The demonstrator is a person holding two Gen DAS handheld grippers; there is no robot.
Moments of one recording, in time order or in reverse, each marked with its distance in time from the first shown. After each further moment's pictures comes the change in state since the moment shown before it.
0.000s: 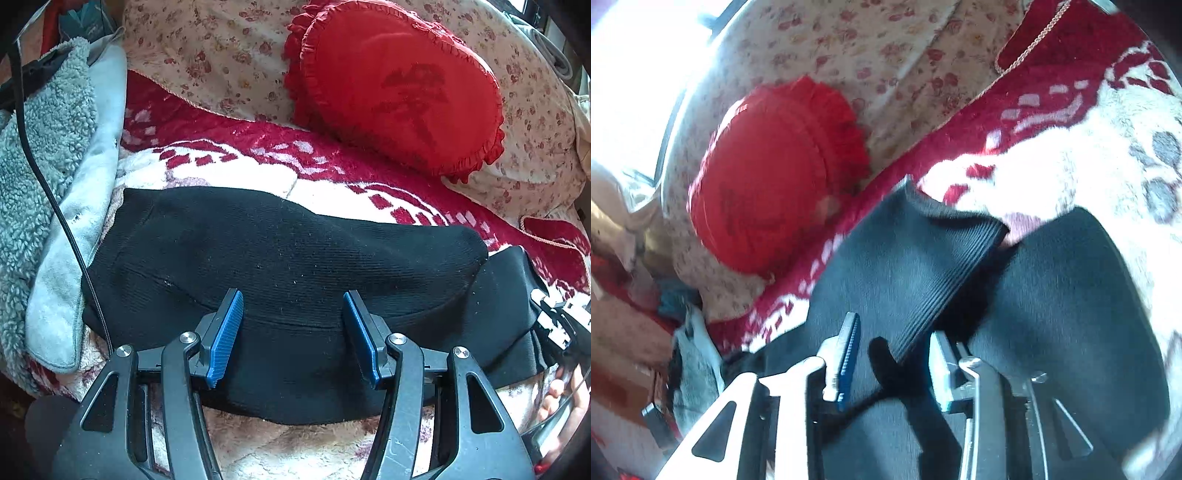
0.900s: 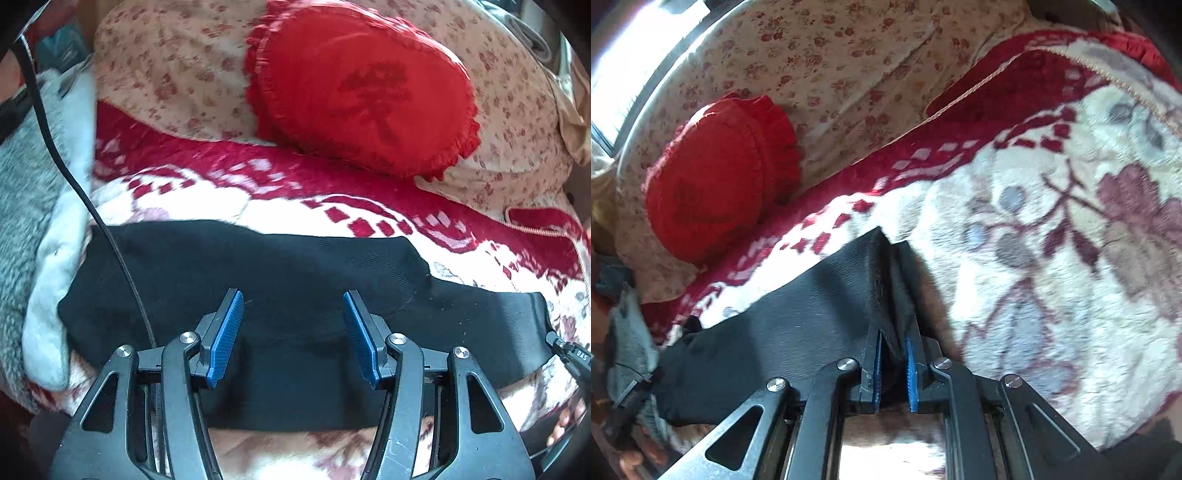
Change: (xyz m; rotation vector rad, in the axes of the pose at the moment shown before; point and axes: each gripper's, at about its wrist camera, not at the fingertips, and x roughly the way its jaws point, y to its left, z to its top) left arm 0.000 -0.045 0.013 0.094 -0.024 -0.026; right arm -0.087 -0.007 -0.020 -0.128 -0.044 -0.356
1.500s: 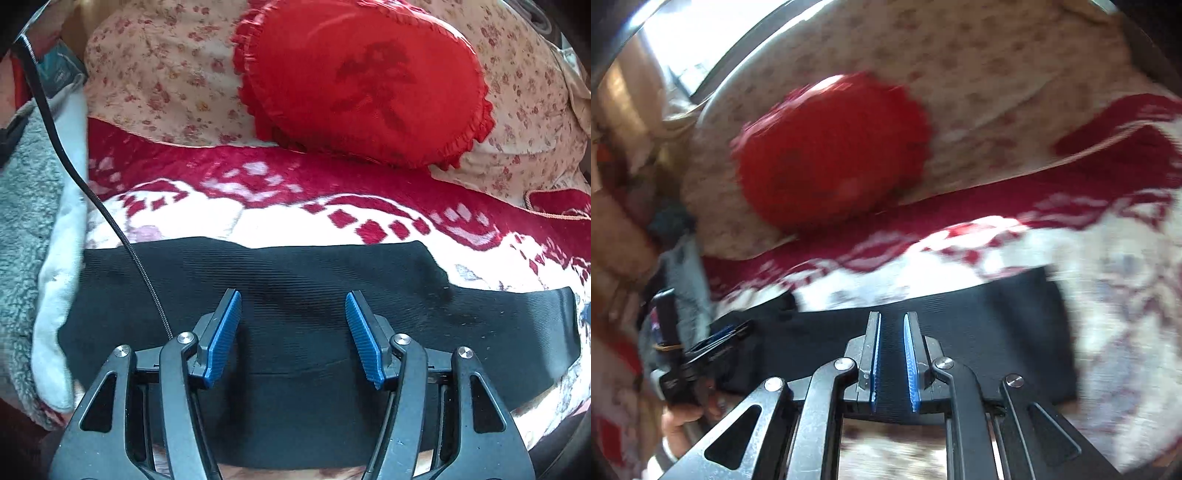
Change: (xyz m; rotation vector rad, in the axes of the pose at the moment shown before) left arm 0.019 -0.005 0.011 0.047 0.009 0.092; right arm -0.017 0.116 0.001 -0.245 0.041 0.291
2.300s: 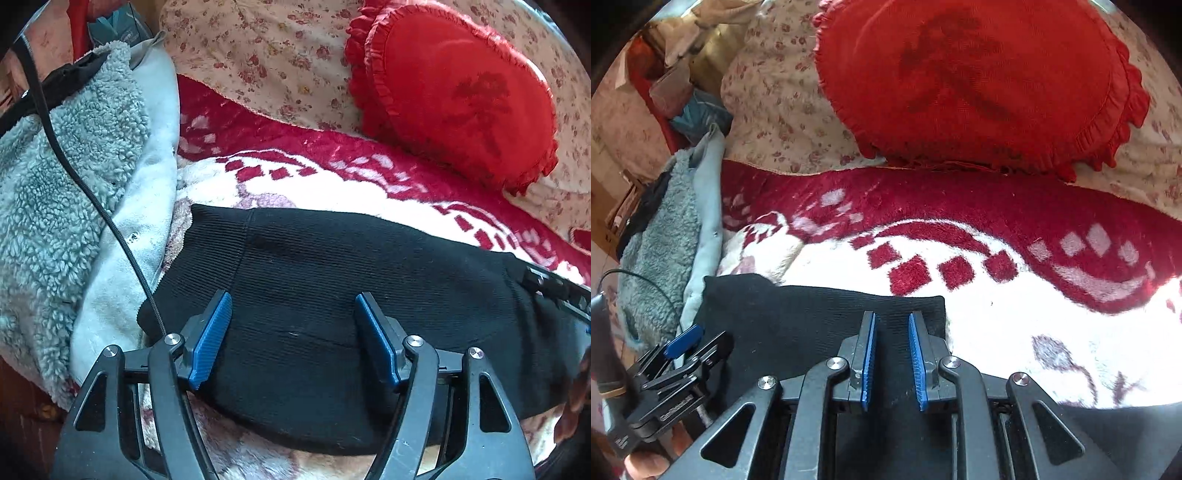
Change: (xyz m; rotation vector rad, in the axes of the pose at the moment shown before) left arm 0.000 0.093 -0.021 -0.156 0.006 0.107; right arm 0.188 0.140 0.016 -0.277 0.210 0.066
